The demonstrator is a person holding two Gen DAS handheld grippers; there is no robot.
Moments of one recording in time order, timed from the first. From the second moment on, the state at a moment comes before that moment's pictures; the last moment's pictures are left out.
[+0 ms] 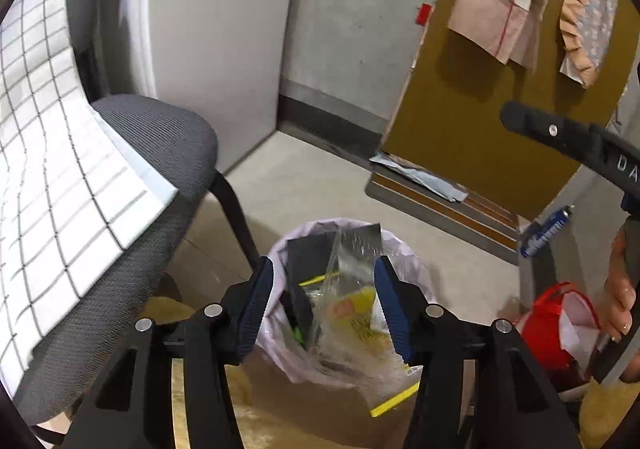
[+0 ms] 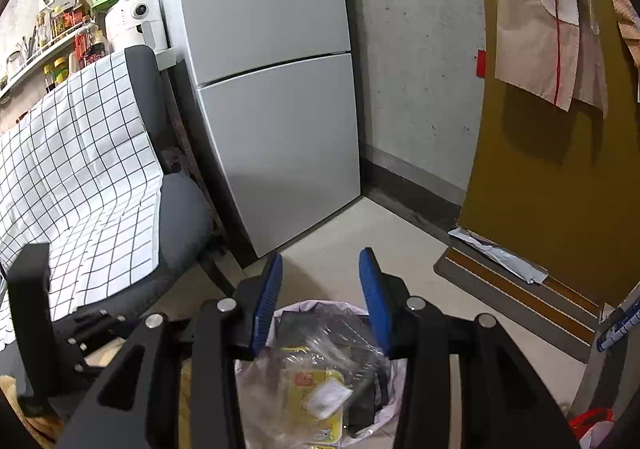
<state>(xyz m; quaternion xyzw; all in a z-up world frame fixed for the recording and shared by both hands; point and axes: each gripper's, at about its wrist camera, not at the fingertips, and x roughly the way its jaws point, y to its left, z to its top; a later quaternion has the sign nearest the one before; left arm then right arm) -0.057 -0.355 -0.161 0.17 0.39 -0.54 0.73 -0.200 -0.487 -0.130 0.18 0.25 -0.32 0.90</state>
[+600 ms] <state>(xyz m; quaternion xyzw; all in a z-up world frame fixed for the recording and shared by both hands) -0.016 -0.238 -0.104 0.15 0.37 -0.36 0.84 -0.140 -0.411 -0.131 0.12 0.35 -0.19 0.91</state>
